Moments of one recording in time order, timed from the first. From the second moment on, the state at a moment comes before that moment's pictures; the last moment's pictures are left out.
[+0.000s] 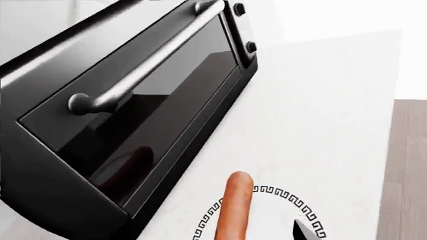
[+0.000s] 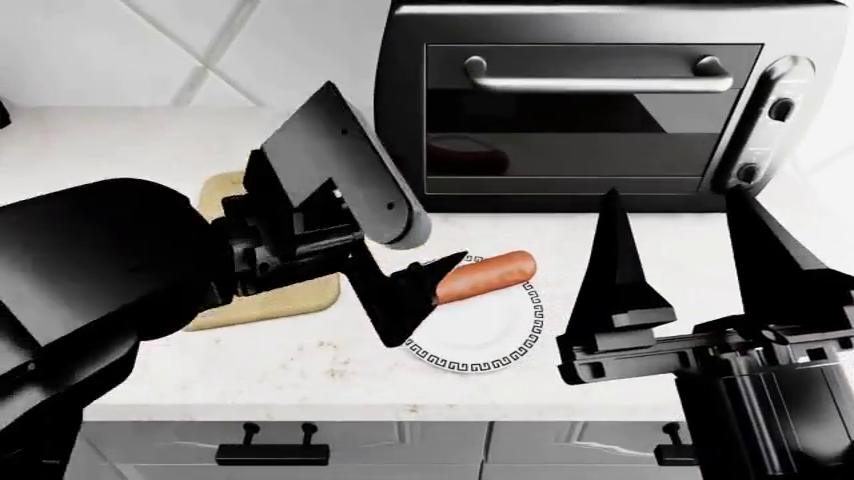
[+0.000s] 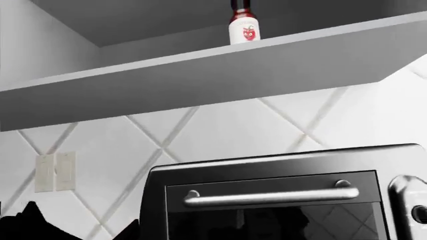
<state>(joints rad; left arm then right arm) -1.19 -0.45 0.45 0.52 -0.76 -1.36 0.34 0.20 0.60 -0.12 -1.03 0.76 0.40 0.61</state>
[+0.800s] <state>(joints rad) -1.44 -0.39 0.97 -0.16 -0.58 -1.18 0.67 0.18 0.65 -0.15 -0.99 0.78 0.33 0.64</state>
